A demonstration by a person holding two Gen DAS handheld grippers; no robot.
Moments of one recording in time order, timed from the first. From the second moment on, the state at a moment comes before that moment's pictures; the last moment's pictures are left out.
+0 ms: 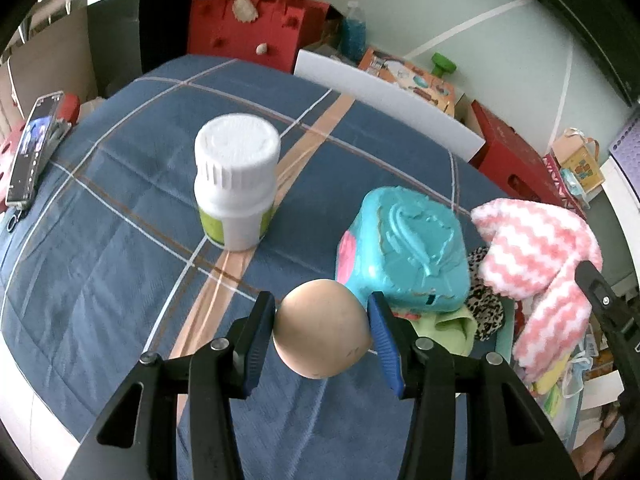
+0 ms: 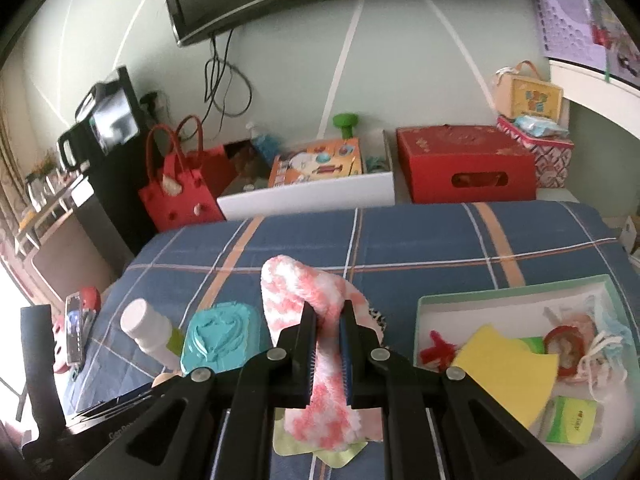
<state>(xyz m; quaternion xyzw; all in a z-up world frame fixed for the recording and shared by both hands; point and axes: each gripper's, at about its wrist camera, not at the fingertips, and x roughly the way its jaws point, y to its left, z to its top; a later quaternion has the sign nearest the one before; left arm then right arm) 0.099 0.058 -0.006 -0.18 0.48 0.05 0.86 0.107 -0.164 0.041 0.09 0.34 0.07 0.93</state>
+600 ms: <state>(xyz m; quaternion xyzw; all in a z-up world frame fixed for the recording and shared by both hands) 0.092 -0.007 0.029 -0.12 0.41 -0.06 0.90 0.064 -0.260 0.080 0.15 0.24 -0.06 0.96</state>
